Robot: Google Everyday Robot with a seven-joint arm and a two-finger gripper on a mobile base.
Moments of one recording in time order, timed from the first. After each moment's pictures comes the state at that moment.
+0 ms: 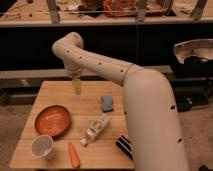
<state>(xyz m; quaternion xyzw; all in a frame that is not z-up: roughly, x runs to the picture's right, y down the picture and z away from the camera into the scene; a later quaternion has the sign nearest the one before) -0.137 -0.041 0.805 -0.28 -0.05 -0.08 0.96</state>
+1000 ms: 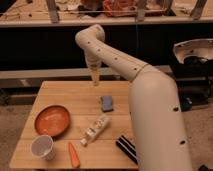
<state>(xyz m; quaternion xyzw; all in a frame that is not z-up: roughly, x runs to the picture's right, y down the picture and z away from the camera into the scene) -0.038 -0.075 0.826 -0.28 0.00 -0.02 0.96</state>
